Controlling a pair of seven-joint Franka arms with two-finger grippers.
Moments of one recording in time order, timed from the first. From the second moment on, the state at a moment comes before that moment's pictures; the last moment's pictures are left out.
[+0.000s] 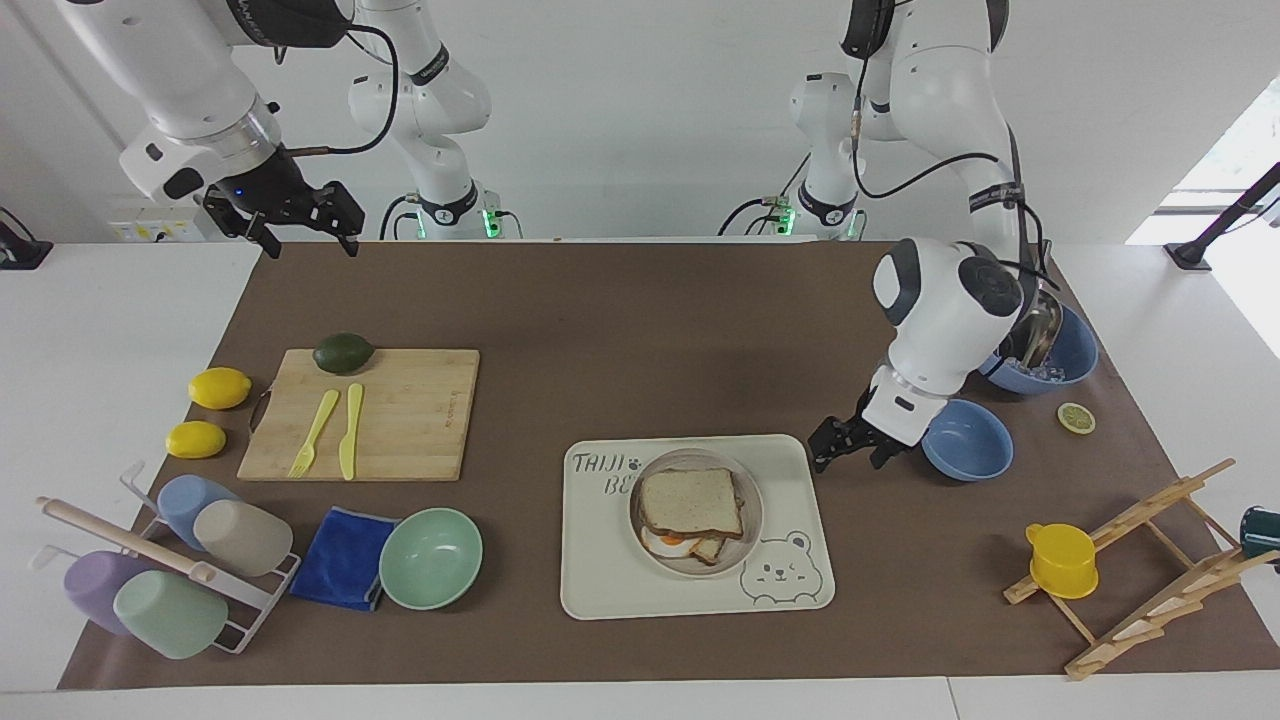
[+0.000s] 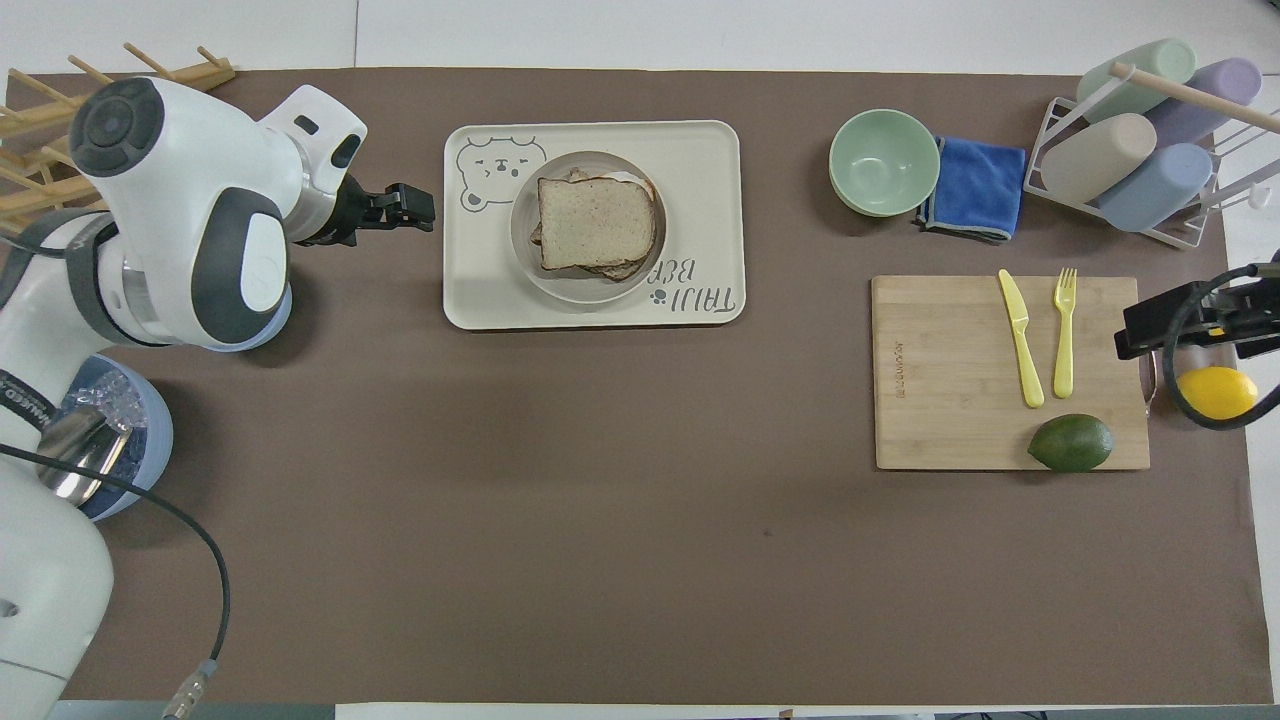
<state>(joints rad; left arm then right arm) -0.27 0.34 0.05 -1.68 -0.18 2.15 -0.19 0.02 -0.01 -0.05 -1.55 0.02 1.41 -0.01</state>
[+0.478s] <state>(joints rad) -0.23 0.13 0.05 -1.67 -0.01 1.92 -0.19 0.02 -0.01 -0.05 -1.55 0.02 1.41 -0.01</state>
